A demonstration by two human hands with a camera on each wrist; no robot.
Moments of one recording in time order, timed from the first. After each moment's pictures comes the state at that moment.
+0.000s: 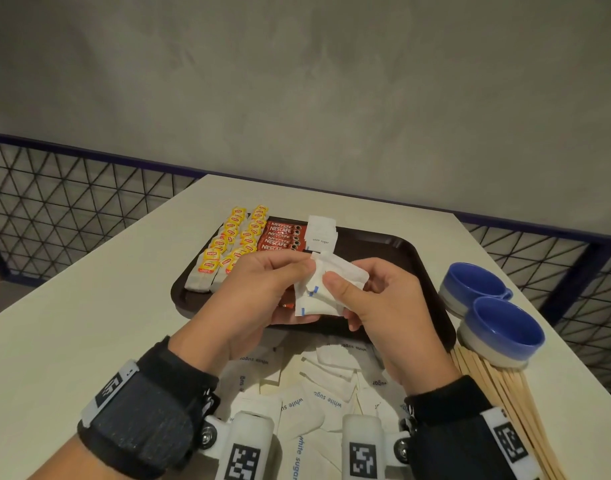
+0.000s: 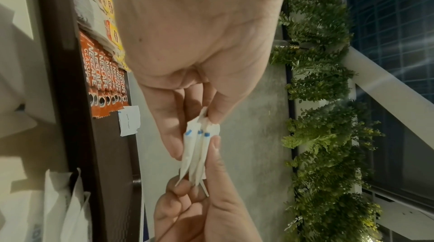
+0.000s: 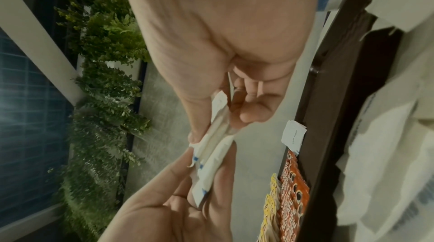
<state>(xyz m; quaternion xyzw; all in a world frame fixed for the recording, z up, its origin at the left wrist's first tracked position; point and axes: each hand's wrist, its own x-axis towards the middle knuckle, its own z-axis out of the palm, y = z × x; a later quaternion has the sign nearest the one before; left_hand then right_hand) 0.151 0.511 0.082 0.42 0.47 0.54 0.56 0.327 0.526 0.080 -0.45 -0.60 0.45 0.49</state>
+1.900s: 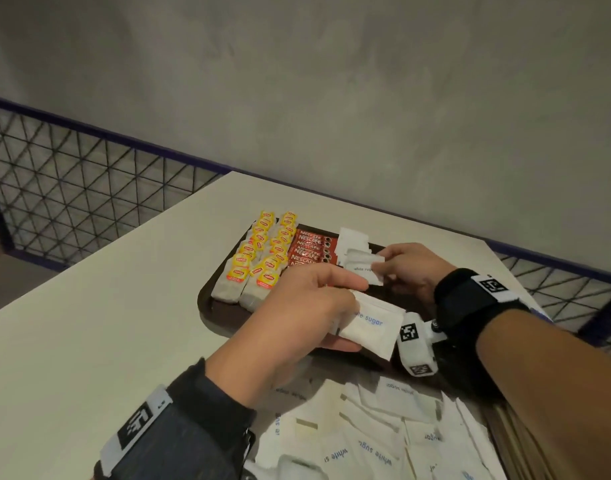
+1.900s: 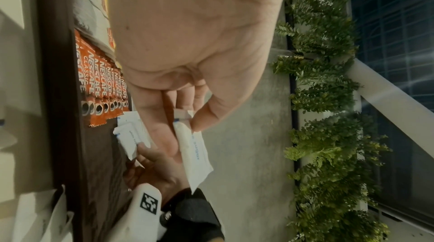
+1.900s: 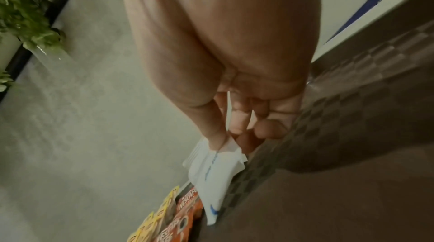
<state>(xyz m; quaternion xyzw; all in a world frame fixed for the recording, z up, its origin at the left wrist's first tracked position) 0.144 0.516 0.093 0.39 0.48 0.51 0.60 0.313 0.700 0.083 -0.63 -0.62 0.41 0.25</state>
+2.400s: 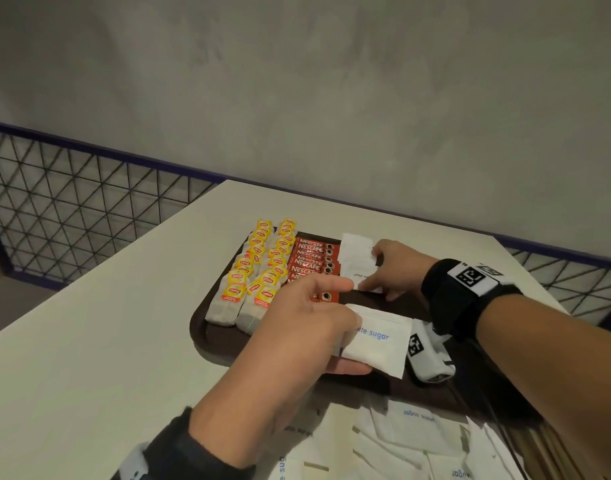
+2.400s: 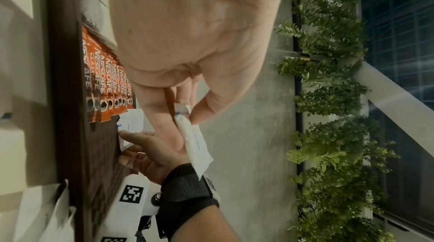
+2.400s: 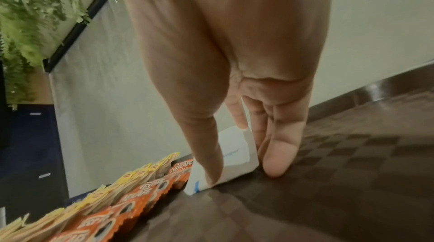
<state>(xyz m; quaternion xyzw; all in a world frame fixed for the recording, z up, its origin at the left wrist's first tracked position) 0.142 0.523 0.088 0.37 0.48 0.53 0.59 0.287 0.728 0.081 -0.63 -0.72 0.26 0.08</state>
